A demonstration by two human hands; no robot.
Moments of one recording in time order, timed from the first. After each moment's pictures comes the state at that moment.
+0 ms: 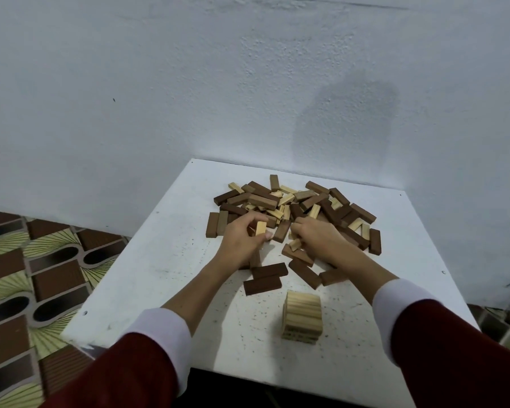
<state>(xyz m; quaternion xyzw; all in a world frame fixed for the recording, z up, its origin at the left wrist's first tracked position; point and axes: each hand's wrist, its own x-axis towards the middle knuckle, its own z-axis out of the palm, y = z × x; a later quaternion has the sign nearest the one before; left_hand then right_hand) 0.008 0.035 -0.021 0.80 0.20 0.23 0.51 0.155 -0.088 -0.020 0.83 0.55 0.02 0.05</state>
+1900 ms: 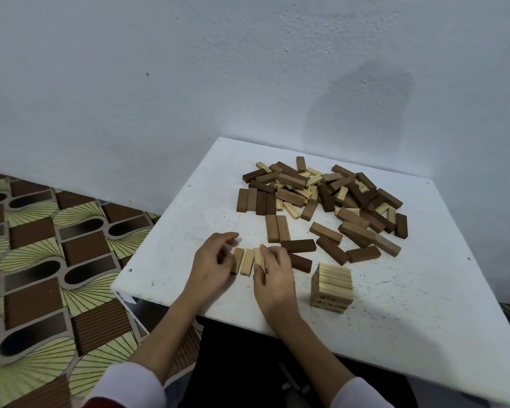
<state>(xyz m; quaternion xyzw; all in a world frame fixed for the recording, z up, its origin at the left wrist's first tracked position) -0.122 0.047 -0.074 0.79 0.27 0.29 0.47 -0.049 -0.067 -0.081 0.85 0.35 -0.06 -0.39</state>
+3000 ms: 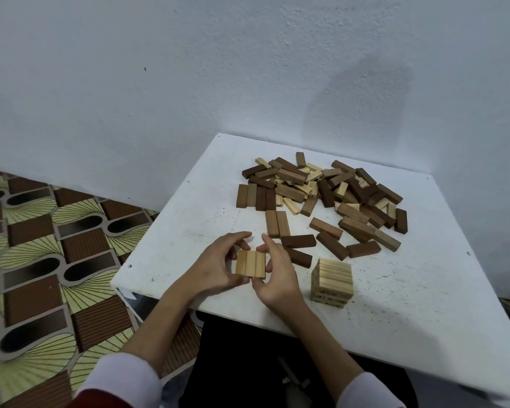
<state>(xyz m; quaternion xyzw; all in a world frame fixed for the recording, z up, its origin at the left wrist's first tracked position) -0.125 0.059 -0.074 0.86 0.13 0.15 0.46 -0.037 -0.076 -0.082 0.80 0.40 -0.14 -0.42</state>
